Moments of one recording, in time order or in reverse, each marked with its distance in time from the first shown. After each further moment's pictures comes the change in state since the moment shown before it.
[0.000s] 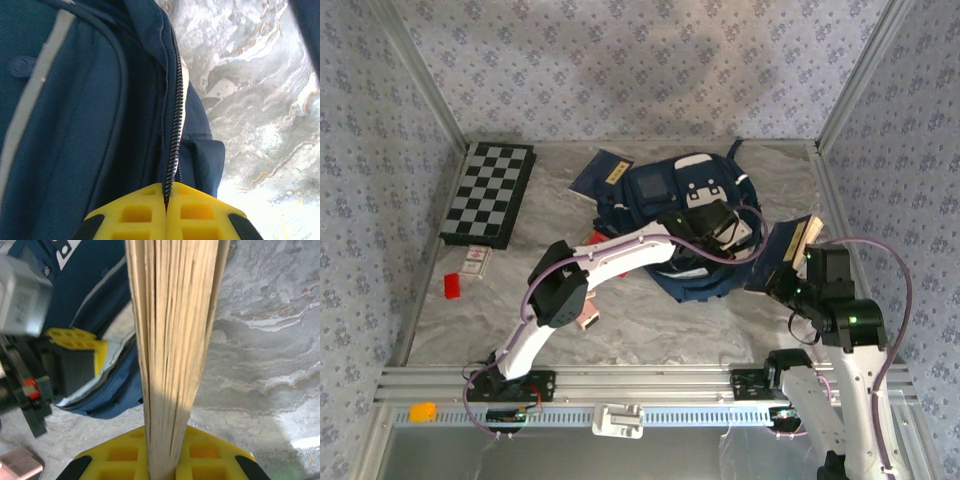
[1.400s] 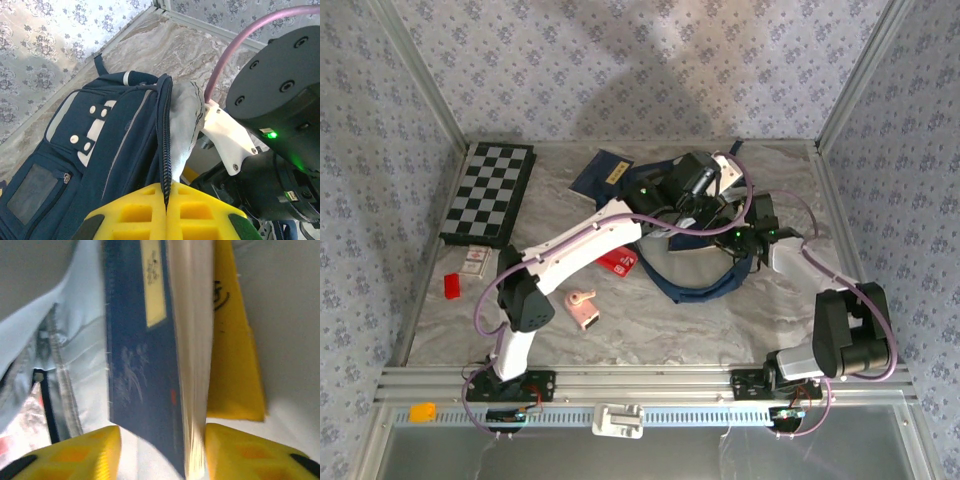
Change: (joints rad) left arm 0.045 -0.193 0.129 0.004 -0.259 0.096; right arm 0.148 0.778 -0.116 0.909 -0.234 0.029
